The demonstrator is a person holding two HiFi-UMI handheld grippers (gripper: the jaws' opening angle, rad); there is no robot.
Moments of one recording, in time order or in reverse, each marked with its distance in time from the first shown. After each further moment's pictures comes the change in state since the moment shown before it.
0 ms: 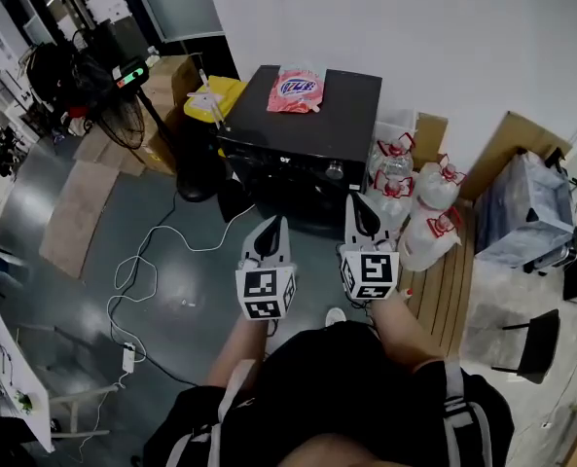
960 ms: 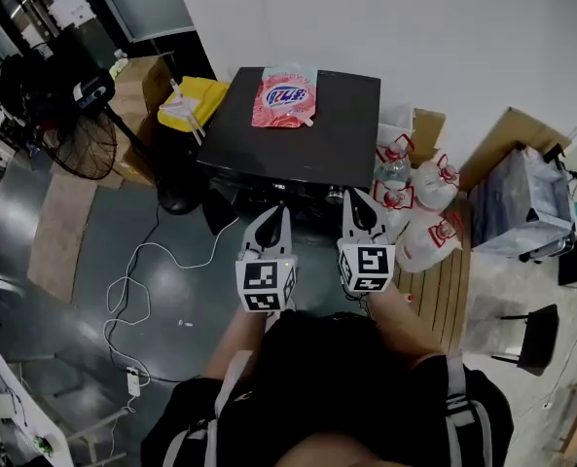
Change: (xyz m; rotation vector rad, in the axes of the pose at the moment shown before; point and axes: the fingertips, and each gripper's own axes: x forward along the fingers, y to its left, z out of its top) left arm 0.174 0.062 0.002 -0.005 0.040 -0.121; right arm 0.162 -0.045 -0.064 -0.004 0.102 -0.081
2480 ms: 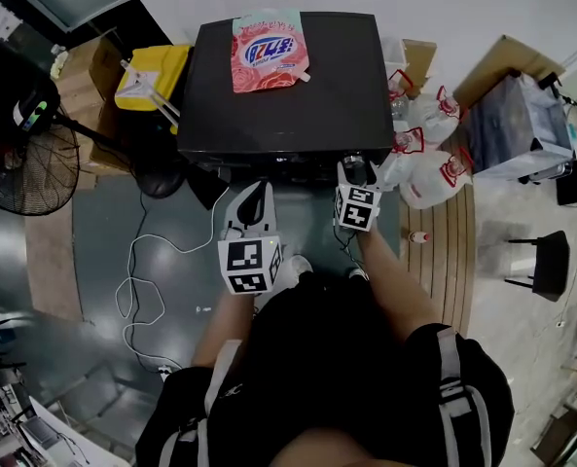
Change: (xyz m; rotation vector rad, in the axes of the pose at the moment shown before) left arm 0.066 0.113 -0.063 0.015 0.173 -0.147; right arm 0.099 -0.024 -0.249 0.188 0.473 -0.406
